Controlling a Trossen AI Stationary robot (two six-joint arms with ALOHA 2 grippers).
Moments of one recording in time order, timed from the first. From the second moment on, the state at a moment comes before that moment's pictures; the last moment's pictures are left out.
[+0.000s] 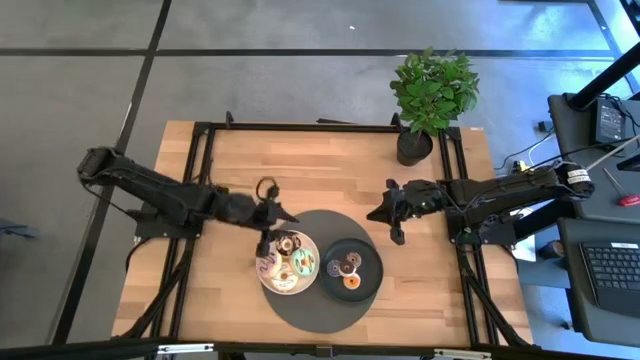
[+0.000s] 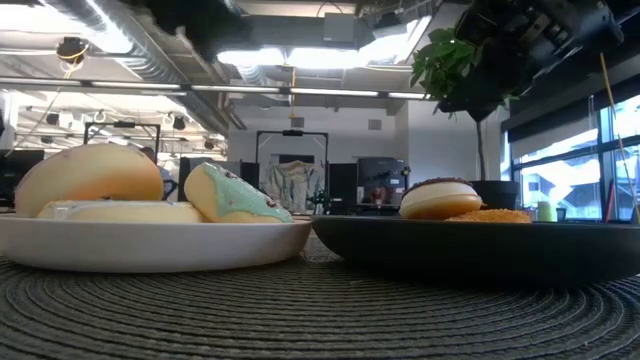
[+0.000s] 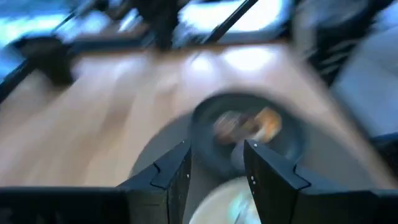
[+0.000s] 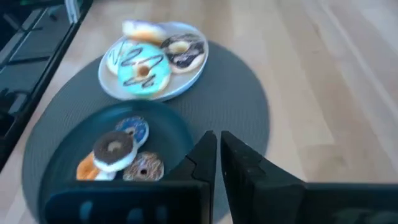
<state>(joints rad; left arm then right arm) -0.25 1.15 0.71 0.00 -0.21 -0.07 0.06 1.04 0.56 -0.07 -0.02 0.17</state>
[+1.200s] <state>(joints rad) 0.33 0.24 0.13 0.15 0.00 -0.14 -0.08 0.21 0.21 -0.08 -0.16 0.07</state>
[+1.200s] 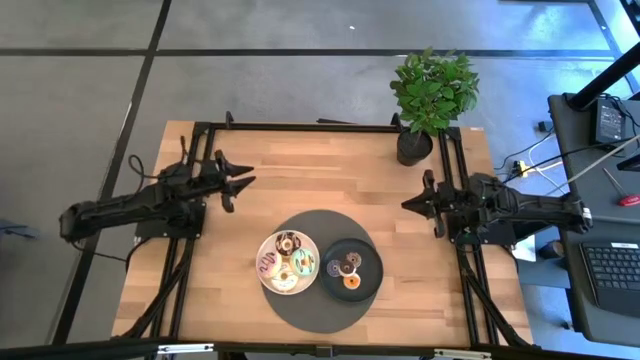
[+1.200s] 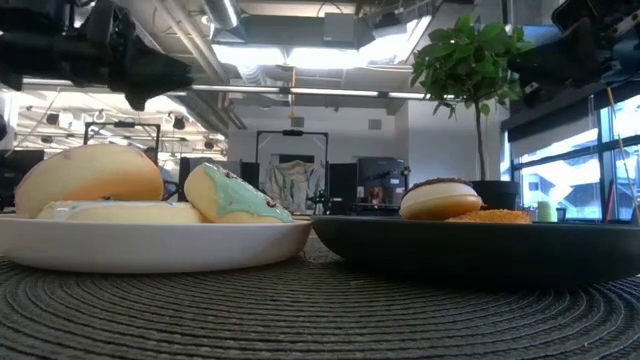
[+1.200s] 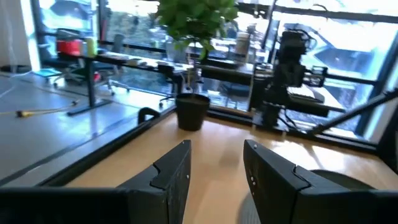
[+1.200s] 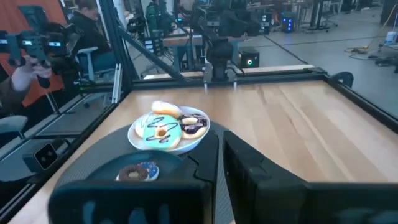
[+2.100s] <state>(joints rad) 0.47 0.03 0.01 0.11 0.03 -0.22 -0.08 0.04 0.21 -0.22 -0.12 0.07</state>
